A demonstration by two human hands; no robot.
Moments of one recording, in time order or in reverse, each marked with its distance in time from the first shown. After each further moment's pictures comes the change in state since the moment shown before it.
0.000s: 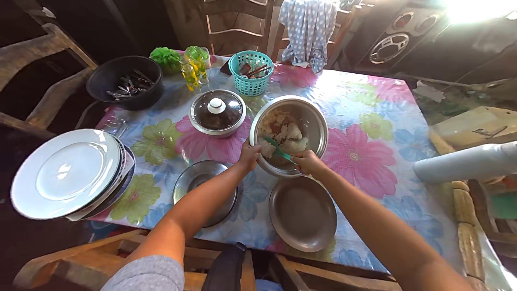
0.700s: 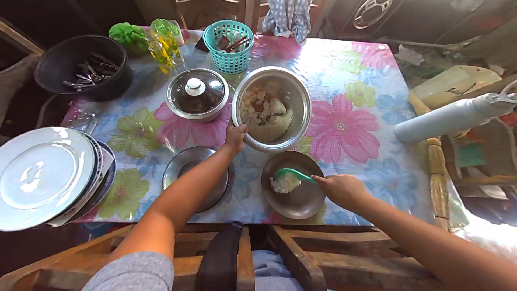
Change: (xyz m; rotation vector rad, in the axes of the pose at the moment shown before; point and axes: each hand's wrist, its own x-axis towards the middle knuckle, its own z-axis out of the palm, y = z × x) left_hand 0.004 -0.007 -0.001 -0.017 0.039 0.016; right_hand -0.141 0.062 -0.003 -1.105 -0.142 0.063
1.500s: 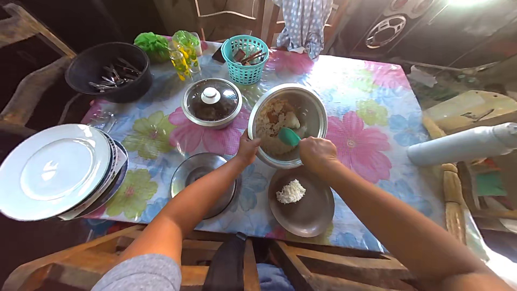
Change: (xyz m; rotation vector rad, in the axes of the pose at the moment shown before) left_hand -0.012 0.001 -0.005 -0.004 -0.122 0.024; right_hand 0.046 -0.095 -0.126 -0.022 0.121 0.274
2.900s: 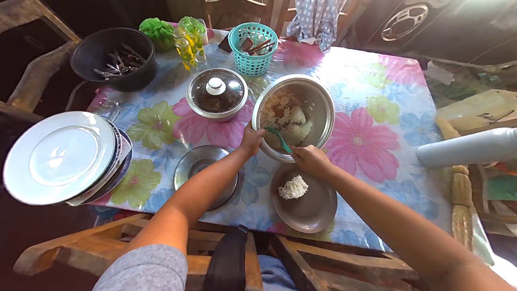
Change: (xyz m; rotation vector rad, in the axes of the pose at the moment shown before) left_hand 0.008 -0.004 -0.004 0.064 0.007 0.013; right_hand 0.065 0.038 0.077 0.384 0.123 -0.543
